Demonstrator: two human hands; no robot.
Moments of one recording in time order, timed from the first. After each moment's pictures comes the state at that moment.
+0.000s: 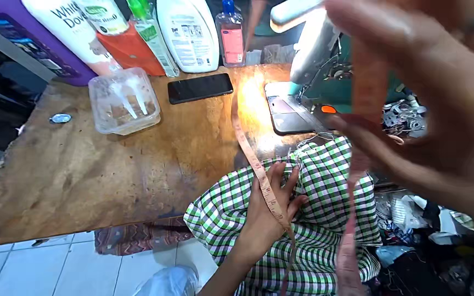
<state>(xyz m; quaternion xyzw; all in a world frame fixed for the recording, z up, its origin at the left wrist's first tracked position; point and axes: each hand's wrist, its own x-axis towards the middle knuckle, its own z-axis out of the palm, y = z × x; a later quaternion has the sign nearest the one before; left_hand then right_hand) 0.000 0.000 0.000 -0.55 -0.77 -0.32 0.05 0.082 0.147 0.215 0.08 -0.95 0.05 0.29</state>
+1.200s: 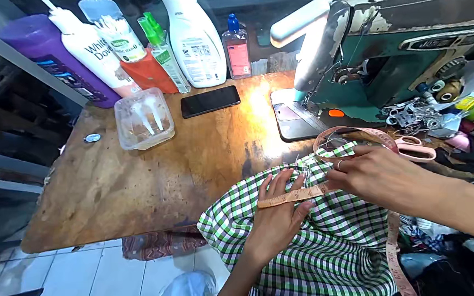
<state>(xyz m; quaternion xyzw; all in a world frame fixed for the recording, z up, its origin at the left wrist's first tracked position) -0.008 -0.005 0.015 -0.55 -0.74 -0.37 -0.05 0.111 0.192 0.120 0.17 -0.98 -0.08 0.06</state>
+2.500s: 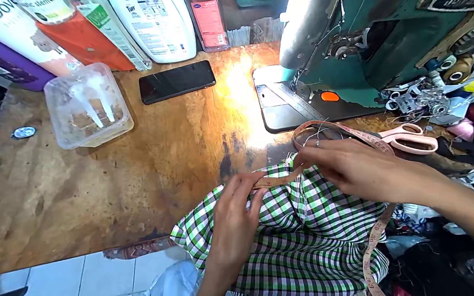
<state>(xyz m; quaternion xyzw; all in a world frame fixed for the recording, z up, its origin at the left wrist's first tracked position) -0.029 -0.016 0.030 -0.44 -0.80 -0.40 0.01 0.089 0.202 0.111 0.06 -0.98 0.18 0.00</state>
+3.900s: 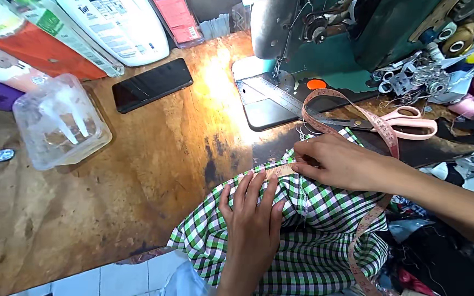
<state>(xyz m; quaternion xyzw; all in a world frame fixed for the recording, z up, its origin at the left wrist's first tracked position) 0.003 -0.003 0.015 -0.53 -0.80 -0.29 0.04 0.086 0.217 0.082 -0.08 -0.97 0.22 -0.11</state>
